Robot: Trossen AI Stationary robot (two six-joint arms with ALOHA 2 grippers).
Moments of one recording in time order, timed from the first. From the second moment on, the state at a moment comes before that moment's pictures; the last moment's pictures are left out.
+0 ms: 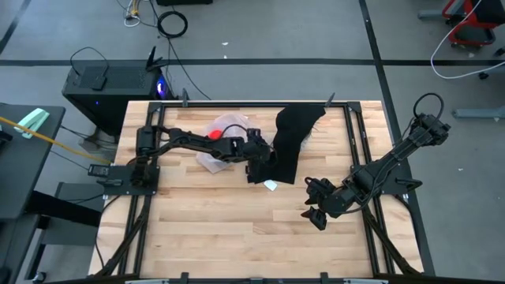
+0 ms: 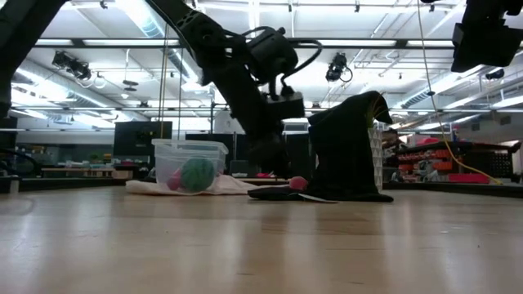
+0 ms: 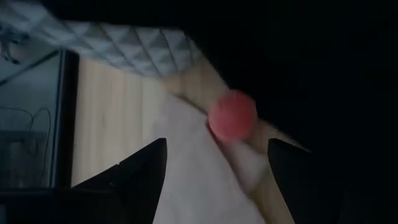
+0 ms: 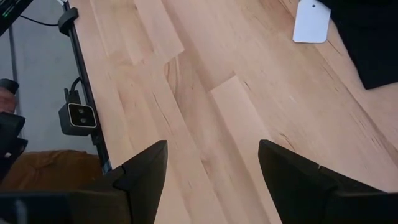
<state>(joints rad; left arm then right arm) 0.12 2.02 1.29 -0.12 -0.39 0.44 0.61 1.22 0.87 -0.60 0.26 1.09</state>
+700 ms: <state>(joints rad) 0.17 2.12 1.44 -0.31 -0.27 0.39 0.61 1.22 0.87 -0.60 0.26 1.10</state>
